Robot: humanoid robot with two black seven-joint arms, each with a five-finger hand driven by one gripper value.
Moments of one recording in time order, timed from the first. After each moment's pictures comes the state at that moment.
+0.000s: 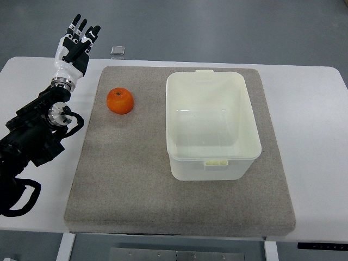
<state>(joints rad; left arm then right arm) -0.98 0.10 -0.53 -0.15 -0.16 -0.38 -0.55 0.04 0.00 -0.05 0.17 0.03 -0.15 0.17</state>
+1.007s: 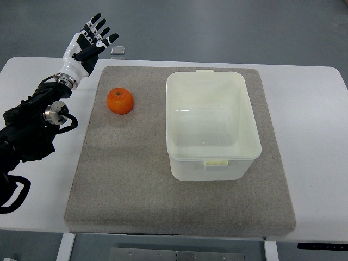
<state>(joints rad) -1.02 0.15 -0.35 -0.17 0.04 -0.42 -0.55 0.03 0.00 -0.05 0.17 0.03 -0.15 0.17</state>
